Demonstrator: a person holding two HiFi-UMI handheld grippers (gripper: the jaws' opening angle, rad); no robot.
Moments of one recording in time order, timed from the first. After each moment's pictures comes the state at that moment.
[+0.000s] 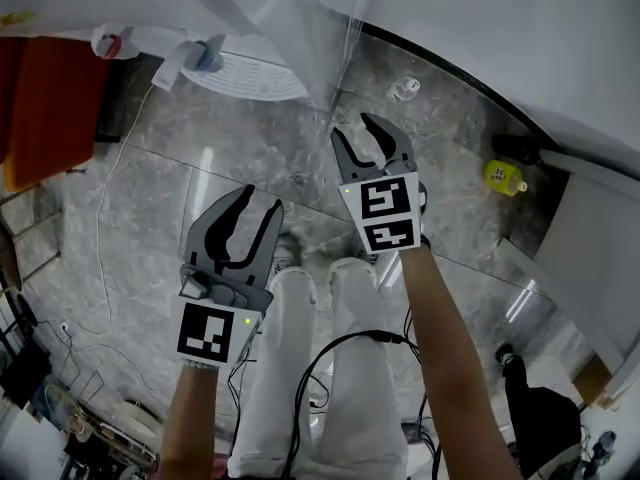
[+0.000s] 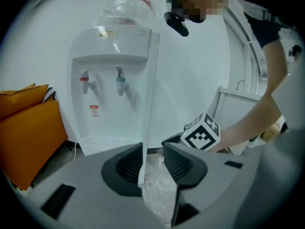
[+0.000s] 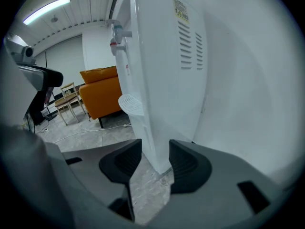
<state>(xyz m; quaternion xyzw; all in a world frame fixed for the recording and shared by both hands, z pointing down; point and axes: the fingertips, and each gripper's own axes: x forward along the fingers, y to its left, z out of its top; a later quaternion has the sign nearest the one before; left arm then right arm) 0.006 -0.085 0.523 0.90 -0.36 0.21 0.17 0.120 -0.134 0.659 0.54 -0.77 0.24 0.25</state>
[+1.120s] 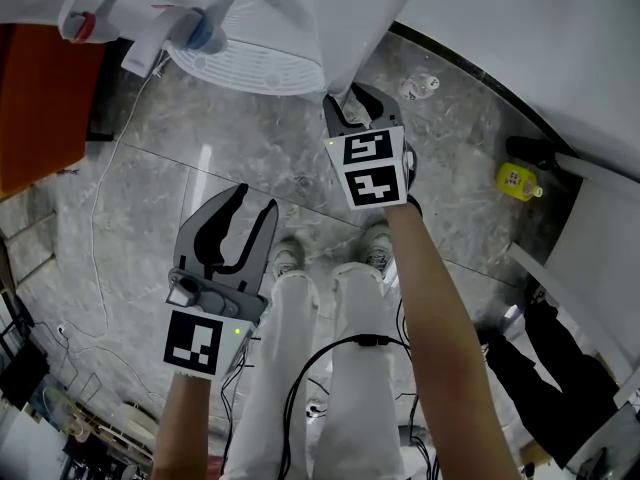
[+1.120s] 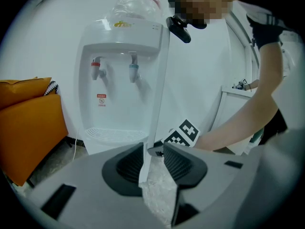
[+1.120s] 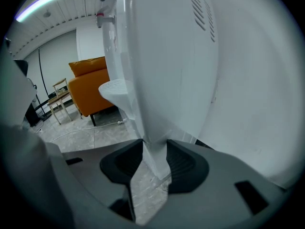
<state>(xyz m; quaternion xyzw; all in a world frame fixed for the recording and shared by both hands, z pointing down) -0.017 -0.095 0.560 0.89 -0.36 0.21 0.18 0.099 -0.187 0.731 0.55 -0.75 0.26 0.27</state>
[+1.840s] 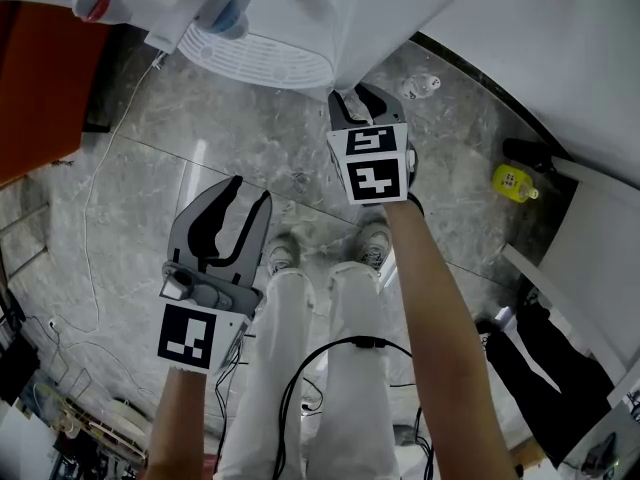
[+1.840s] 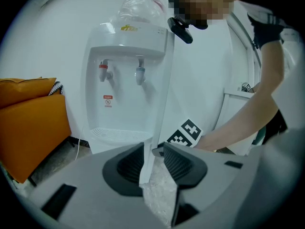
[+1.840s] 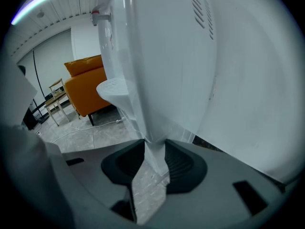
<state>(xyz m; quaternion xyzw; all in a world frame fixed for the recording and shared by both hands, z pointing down) -0.031 -0.099 0.559 0.89 -0.37 0.19 0.18 0.098 -0.184 0.731 0.56 -0.73 0.28 0.28</state>
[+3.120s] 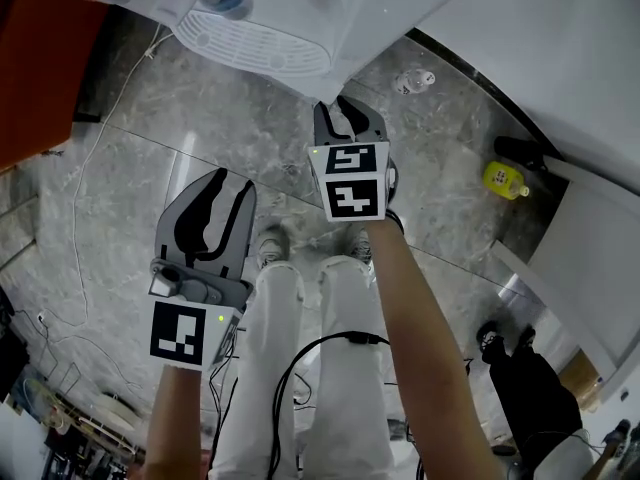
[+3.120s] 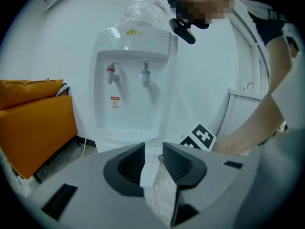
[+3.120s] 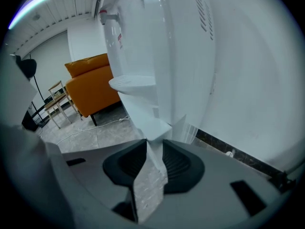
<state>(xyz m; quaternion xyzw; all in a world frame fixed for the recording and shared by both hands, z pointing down) -0.047 -0.095 0.560 0.88 -0.40 0.20 0.17 0.076 -0.152 0.730 0.56 -0.72 0.30 0.28</state>
